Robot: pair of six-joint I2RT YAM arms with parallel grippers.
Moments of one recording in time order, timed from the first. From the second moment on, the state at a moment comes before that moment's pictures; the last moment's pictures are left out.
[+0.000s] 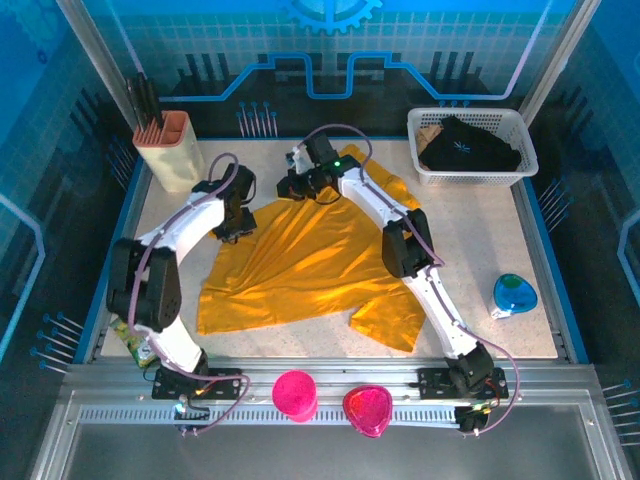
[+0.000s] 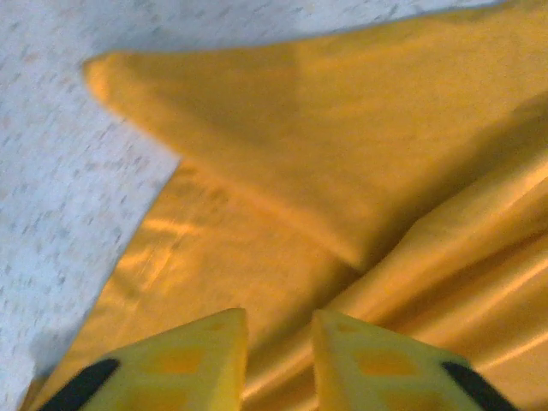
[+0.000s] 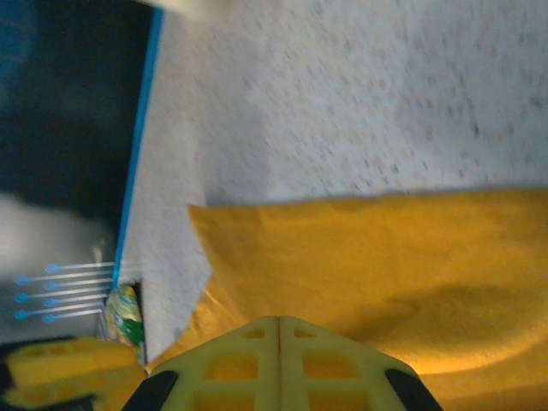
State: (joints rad) left arm -0.20 1.74 1.30 -0.87 -0.17 -0.63; right arm 0.55 2.71 2.56 -0.72 -0.72 0.54
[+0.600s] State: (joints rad) left arm -0.20 1.85 1.17 -0.82 -0.18 -0.67; right arm 0.62 2.85 2.64 -0.70 -0.73 0.61
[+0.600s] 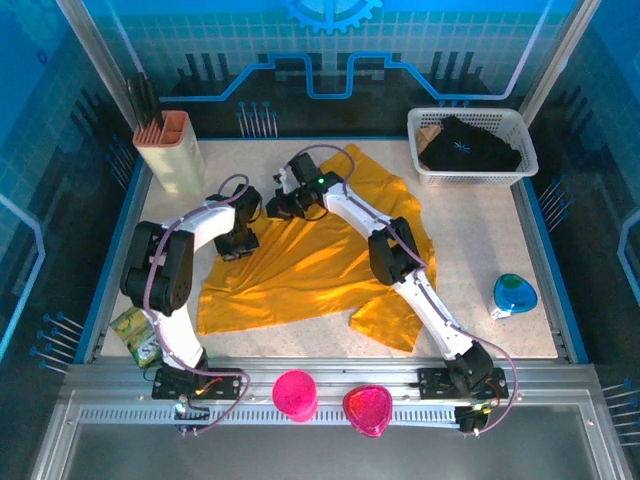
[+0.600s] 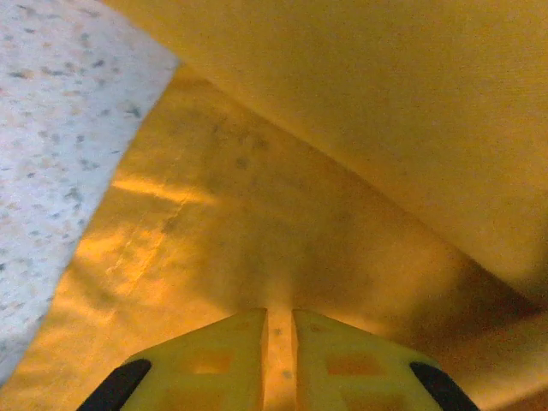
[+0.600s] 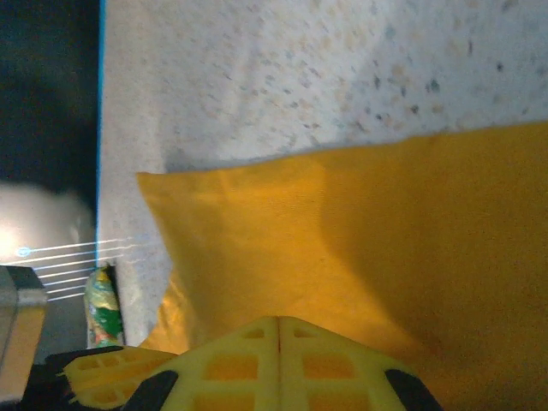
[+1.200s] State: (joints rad) left arm -0.22 1.86 1.15 -0.78 -0.19 -0.69; right arm 0.63 2.83 2.58 -0.56 -0.41 0.97
